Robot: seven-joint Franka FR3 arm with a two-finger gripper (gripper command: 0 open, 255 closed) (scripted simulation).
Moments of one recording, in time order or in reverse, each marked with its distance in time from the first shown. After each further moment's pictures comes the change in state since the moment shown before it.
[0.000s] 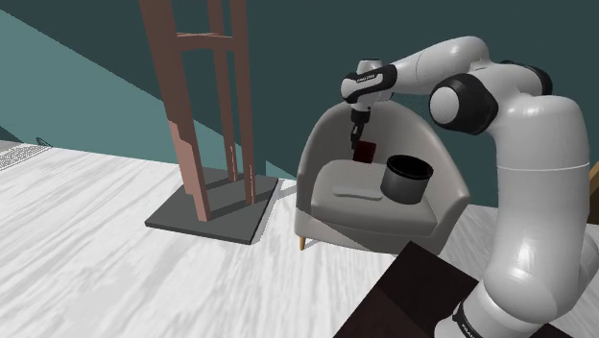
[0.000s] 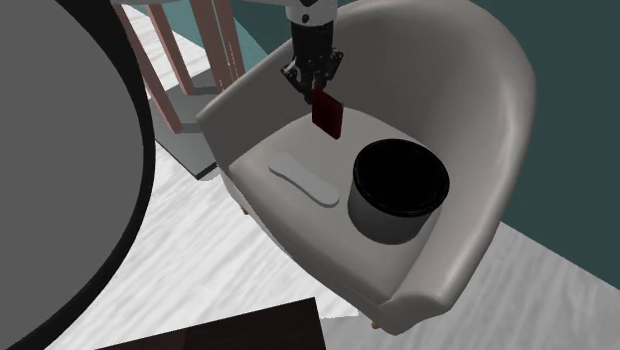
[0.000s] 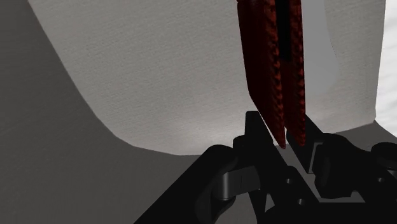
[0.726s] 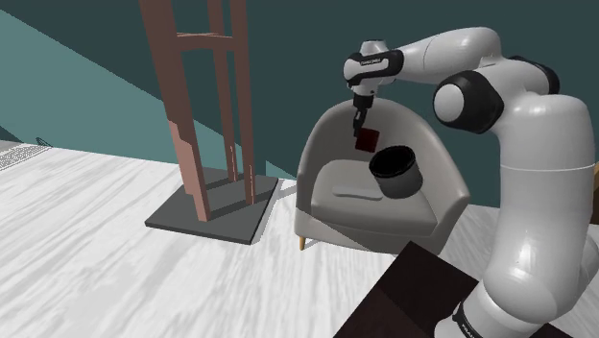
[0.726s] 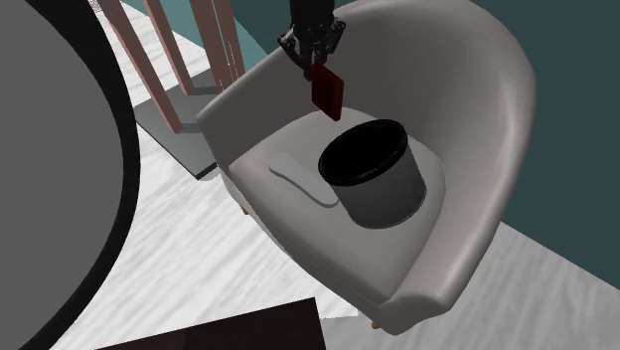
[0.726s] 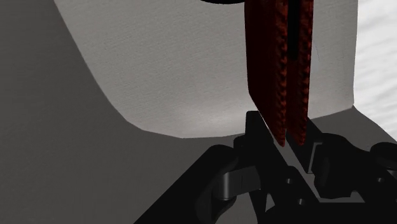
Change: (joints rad) arm -0.003 -0.026 -0.006 0.113 -0.010 -0.138 0.007
